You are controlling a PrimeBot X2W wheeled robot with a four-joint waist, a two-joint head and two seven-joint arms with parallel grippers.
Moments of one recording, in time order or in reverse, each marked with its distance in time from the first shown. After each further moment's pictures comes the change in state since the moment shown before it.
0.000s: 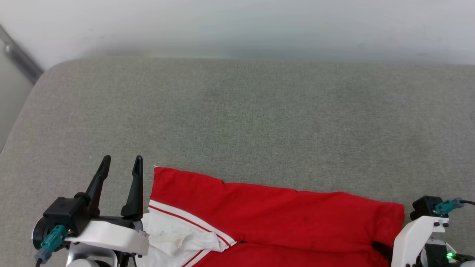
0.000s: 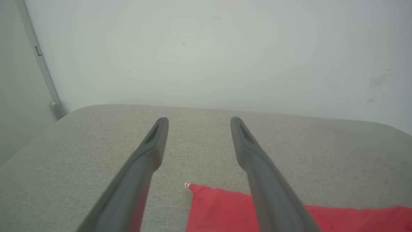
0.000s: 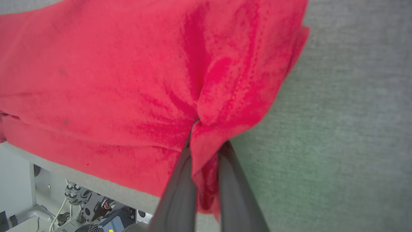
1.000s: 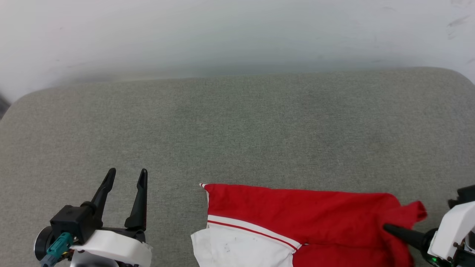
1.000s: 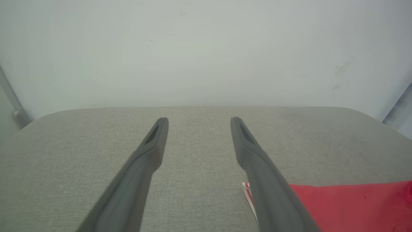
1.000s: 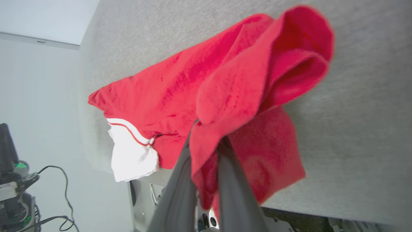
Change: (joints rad) left arm 0.057 0.027 -0.026 -0.045 0.008 0.038 0.054; right arm -0.067 0.084 -0.316 -0.055 0.268 0.000 0.258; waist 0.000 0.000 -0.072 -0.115
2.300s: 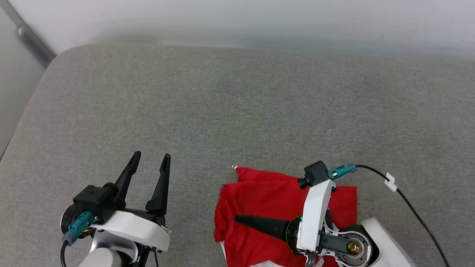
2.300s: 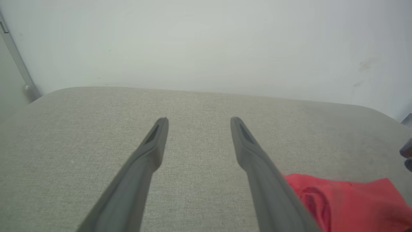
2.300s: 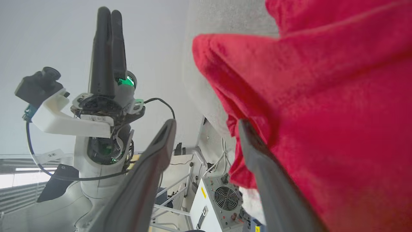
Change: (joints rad) left arm -0.138 -0.063 -0.062 0.126 -0.020 -0.095 -0.034; right arm -0.217 0.028 0.799 0.206 0.497 0.000 -0.354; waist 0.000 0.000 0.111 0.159
